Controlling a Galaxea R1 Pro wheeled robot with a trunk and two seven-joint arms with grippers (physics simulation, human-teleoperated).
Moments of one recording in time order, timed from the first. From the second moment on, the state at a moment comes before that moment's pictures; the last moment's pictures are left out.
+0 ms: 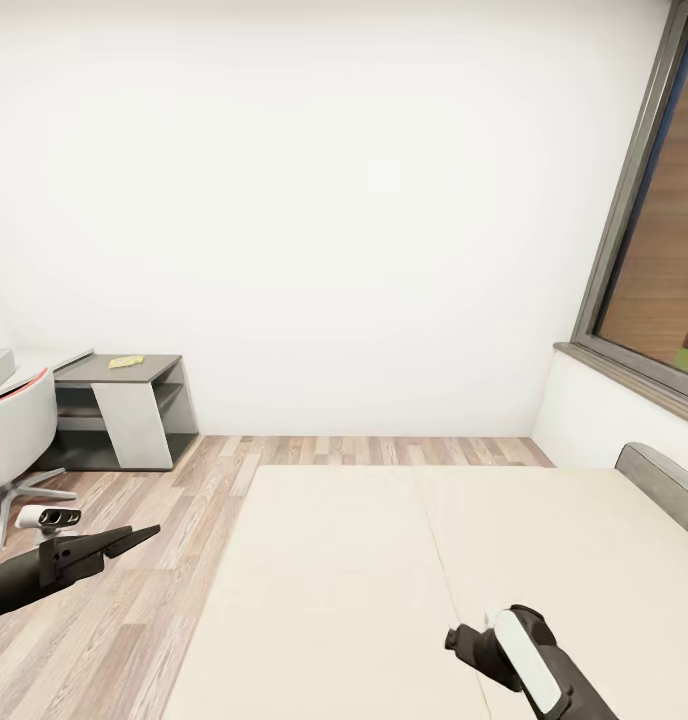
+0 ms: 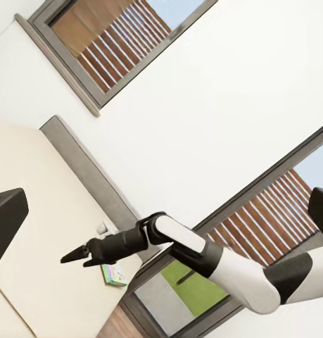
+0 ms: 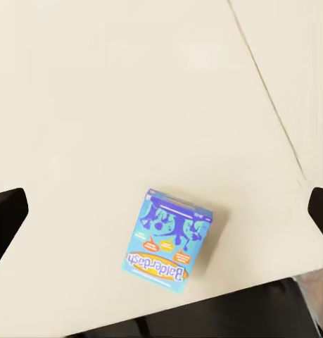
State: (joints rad) left arm -0.26 0.44 0.35 -1.29 0.47 0.96 -1.57; right arm -0.36 -0.06 0.07 -0.89 -0.77 0.79 -0.46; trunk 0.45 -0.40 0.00
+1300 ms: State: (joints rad) left arm -0.26 0.44 0.35 -1.29 0.46 0.95 -1.57; right arm -0.38 -0.07 0.06 -0.87 -0.59 0.79 -0.32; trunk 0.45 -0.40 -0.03
